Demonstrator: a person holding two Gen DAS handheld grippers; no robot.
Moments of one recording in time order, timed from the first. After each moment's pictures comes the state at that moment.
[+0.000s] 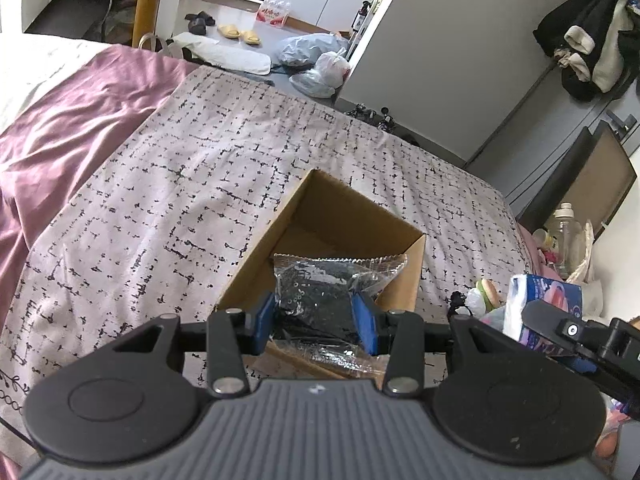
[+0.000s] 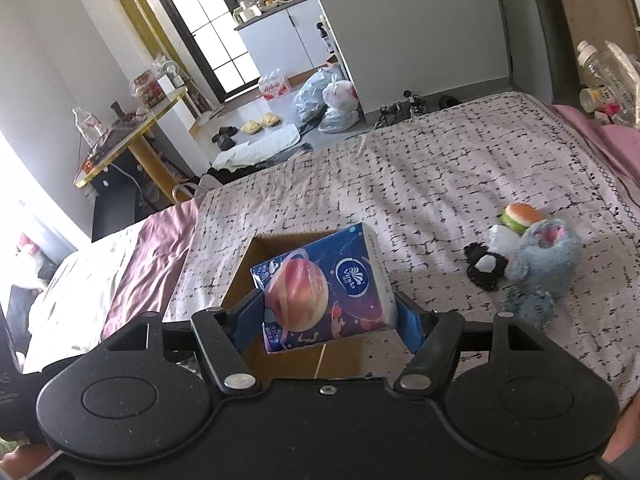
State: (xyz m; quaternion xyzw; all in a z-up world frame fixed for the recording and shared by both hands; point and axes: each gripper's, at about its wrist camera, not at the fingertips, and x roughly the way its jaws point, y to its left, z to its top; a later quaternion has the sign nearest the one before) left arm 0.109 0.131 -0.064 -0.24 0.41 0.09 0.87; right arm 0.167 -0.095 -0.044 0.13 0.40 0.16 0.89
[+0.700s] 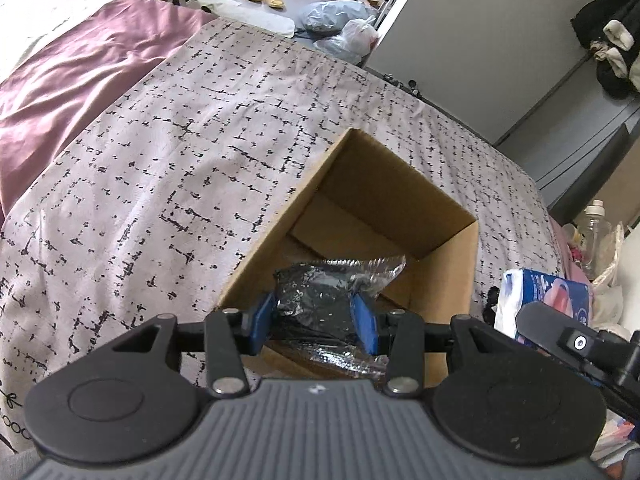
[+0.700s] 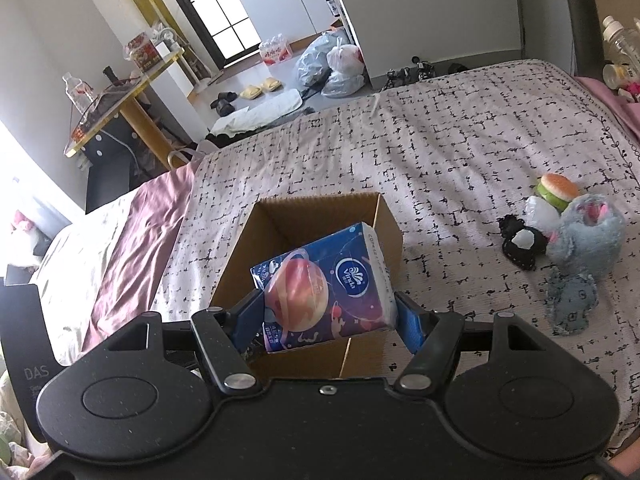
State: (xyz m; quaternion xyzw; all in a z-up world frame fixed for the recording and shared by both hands) left arm 0.143 0.144 -0.118 -0.26 0.46 0.11 0.84; right arm 0.191 -0.055 -0.074 0.11 0.45 0.16 0.87
